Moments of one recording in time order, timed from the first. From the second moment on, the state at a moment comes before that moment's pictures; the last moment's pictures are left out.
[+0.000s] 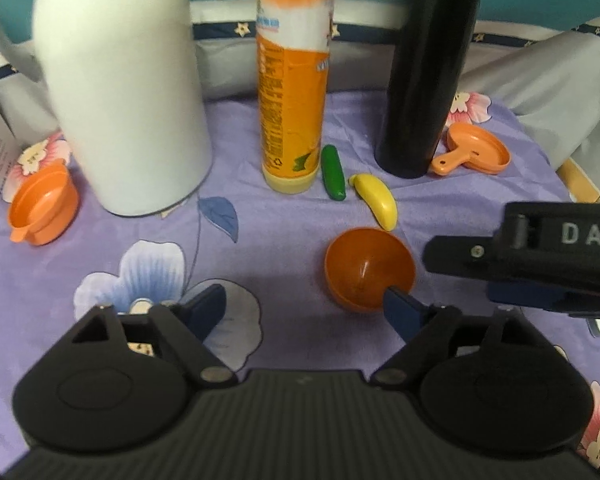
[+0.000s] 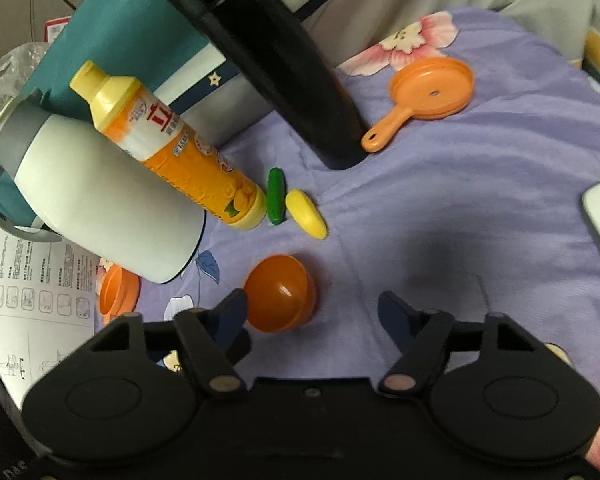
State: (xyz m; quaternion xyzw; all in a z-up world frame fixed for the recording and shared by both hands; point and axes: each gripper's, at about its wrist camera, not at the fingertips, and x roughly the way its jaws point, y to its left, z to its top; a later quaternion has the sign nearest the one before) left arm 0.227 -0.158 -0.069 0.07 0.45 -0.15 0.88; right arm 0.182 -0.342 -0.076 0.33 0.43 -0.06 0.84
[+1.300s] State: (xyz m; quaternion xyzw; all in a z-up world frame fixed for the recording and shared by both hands) left arm 0.191 -0.145 -0.075 0.05 0.49 -0.17 0.86; right arm 0.155 -0.302 -0.089 0.33 0.45 -0.02 0.83
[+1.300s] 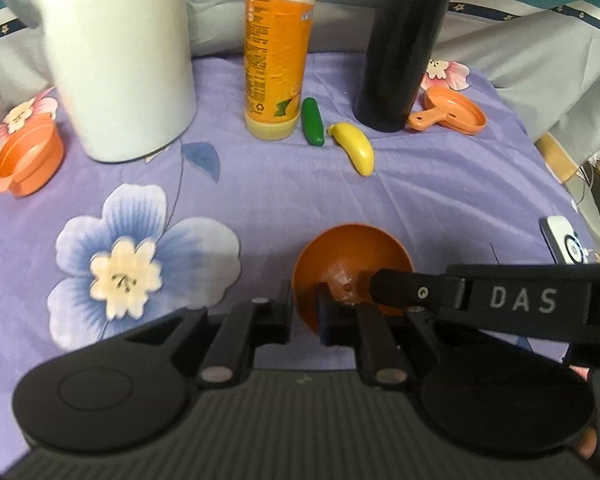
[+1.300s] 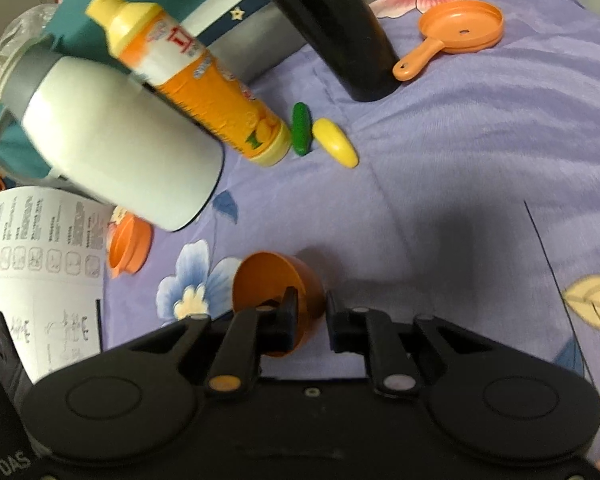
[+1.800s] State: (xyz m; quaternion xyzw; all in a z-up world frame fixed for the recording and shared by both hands) left arm 0.110 -0.109 -0.039 0.05 0.47 -0.17 0.86; right arm 0.078 -0.265 -0.050 0.32 0.45 0.01 0.83
